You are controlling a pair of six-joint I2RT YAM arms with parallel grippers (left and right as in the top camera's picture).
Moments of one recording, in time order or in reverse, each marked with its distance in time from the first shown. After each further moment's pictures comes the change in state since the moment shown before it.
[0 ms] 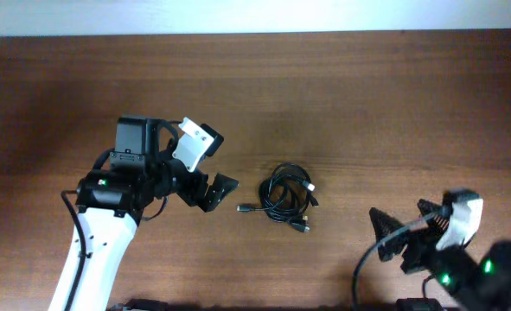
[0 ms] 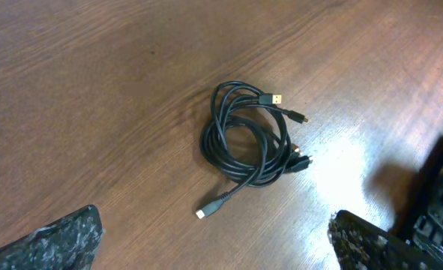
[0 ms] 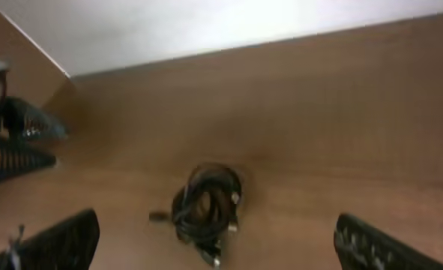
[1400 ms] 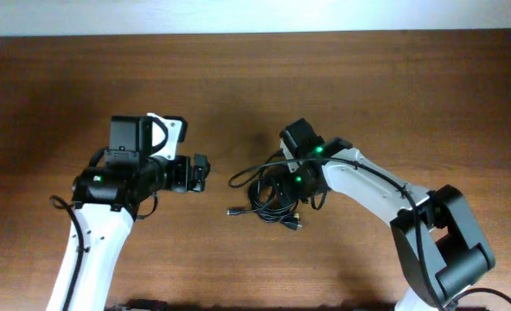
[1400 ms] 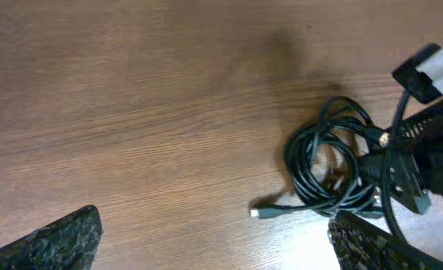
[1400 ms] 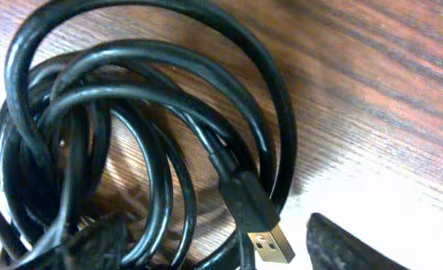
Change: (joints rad) left arm 0.052 0.020 0.003 -0.014 -0.360 -0.384; right arm 0.551 1.396 0.241 0.262 0.252 -0.003
